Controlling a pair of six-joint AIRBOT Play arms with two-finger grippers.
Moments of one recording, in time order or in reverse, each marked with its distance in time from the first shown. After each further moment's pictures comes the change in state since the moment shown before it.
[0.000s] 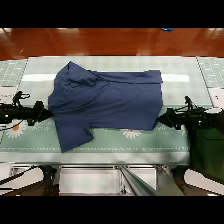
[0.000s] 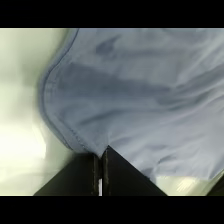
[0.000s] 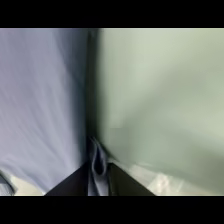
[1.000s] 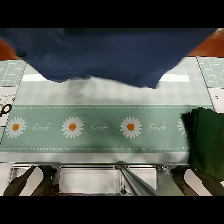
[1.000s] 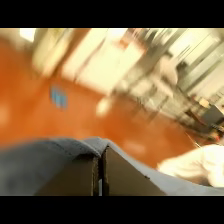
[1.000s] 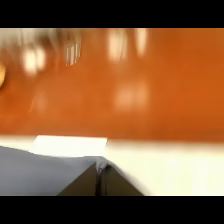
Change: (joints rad) left arm 0.019 0.427 0.733 -0.559 0.121 0.117; right arm -0.043 0.365 1.177 -0.083 0.167 0.159
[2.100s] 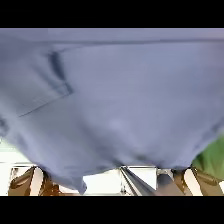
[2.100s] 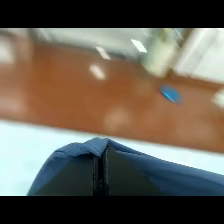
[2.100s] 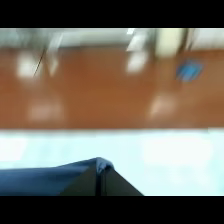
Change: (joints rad) left arm -0.020 0.309 -0.128 0.573 -0.093 -0.204; right arm 0.008 0.239 -0.154 -0.333 0.114 0.068
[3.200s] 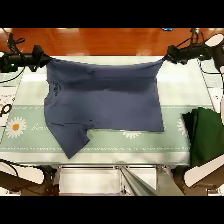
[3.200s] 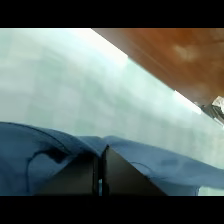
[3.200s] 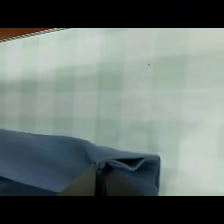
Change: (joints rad) left arm -0.205 -1.176 0.242 -0.193 0.163 0.027; right arm 0.214 -1.146 0.285 0.157 -0.178 -0.022
